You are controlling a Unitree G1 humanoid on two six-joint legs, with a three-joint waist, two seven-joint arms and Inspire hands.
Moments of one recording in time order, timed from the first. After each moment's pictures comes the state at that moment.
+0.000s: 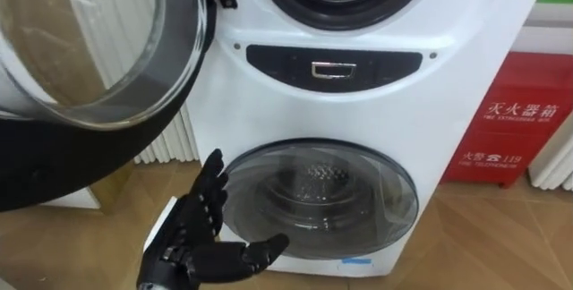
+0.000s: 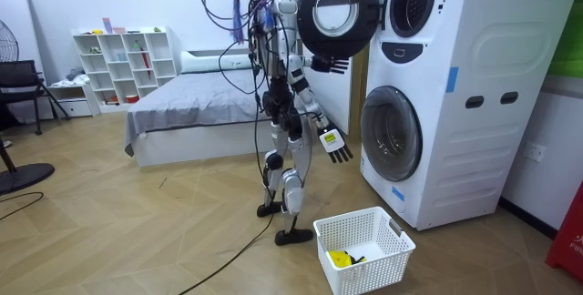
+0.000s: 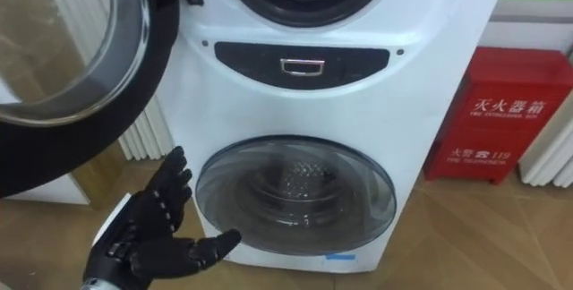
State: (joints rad) left arm 0.25 0.24 -0.16 -0.18 -0.34 -0.02 -0.11; right arm 0.05 -0.22 -0.02 1.06 0.46 -0.03 0.08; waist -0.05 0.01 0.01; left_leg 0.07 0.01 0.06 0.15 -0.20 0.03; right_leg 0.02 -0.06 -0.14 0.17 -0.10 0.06
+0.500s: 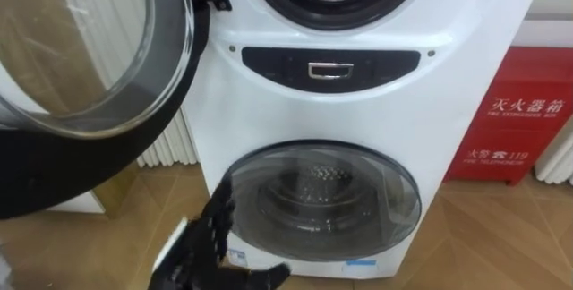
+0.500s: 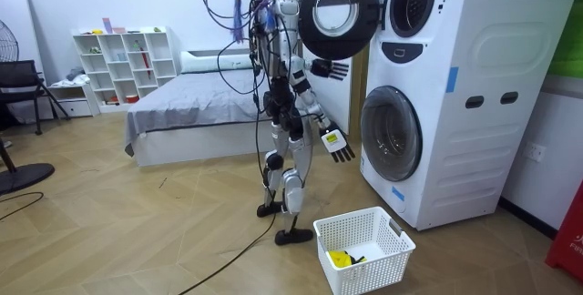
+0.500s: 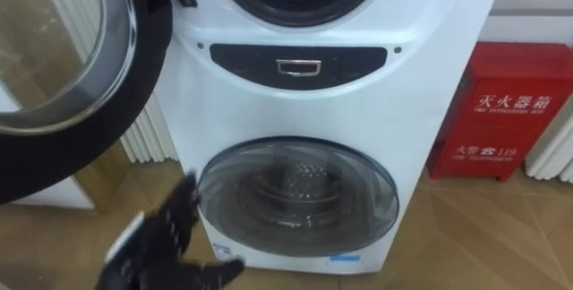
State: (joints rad) left arm 0.27 0.24 -0.14 0.31 -0.36 -0.02 -0.17; right arm 0.07 -0.22 -0.03 1.04 0.48 -0.04 0.07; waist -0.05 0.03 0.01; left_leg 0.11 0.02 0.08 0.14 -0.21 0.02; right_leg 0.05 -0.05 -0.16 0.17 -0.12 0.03
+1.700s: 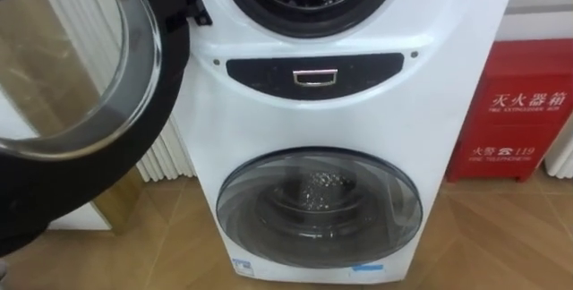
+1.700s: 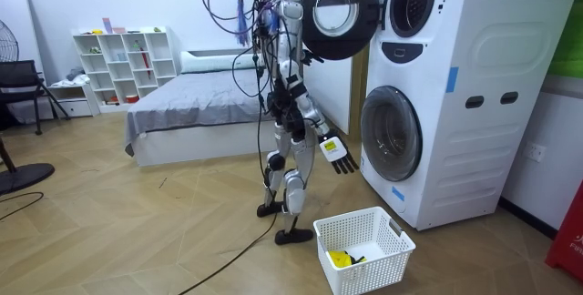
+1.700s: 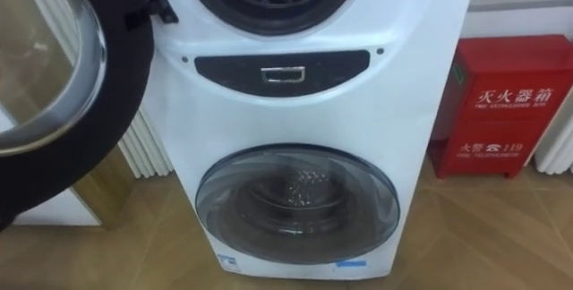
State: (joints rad) left arm -0.10 0.47 0.42 0.47 -0.42 0.07 0.31; right arm 0.20 -0.22 -0.30 0.92 0.30 -0.05 0.05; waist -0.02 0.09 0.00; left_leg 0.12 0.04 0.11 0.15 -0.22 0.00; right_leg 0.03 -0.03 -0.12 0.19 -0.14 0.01
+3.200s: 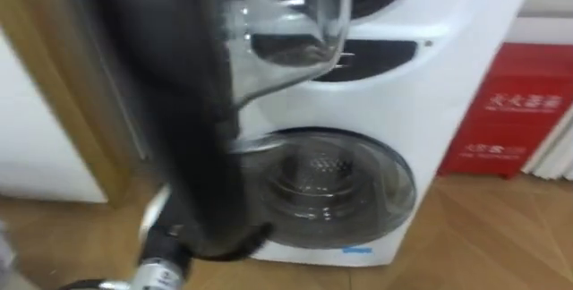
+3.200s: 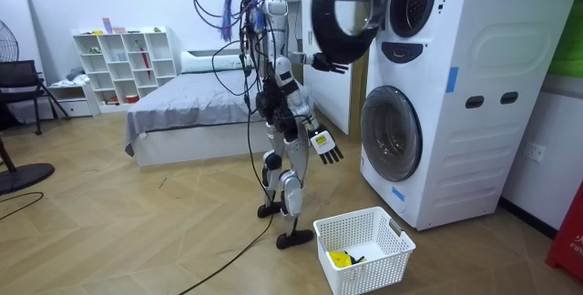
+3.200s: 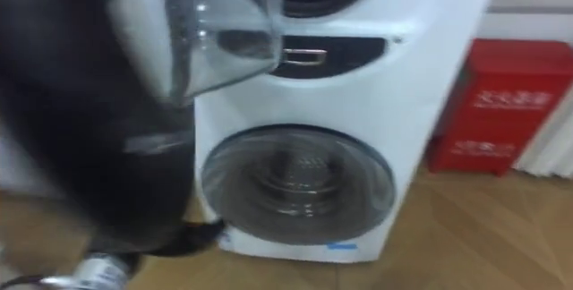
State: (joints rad) left arm 0.15 0.21 -0.22 -0.25 -0.24 0.15 0.03; right arm 0.07 -0.19 -0.02 1.04 0.31 -0.05 0.12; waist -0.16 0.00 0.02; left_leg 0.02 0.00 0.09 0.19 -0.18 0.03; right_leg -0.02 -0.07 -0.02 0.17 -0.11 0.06
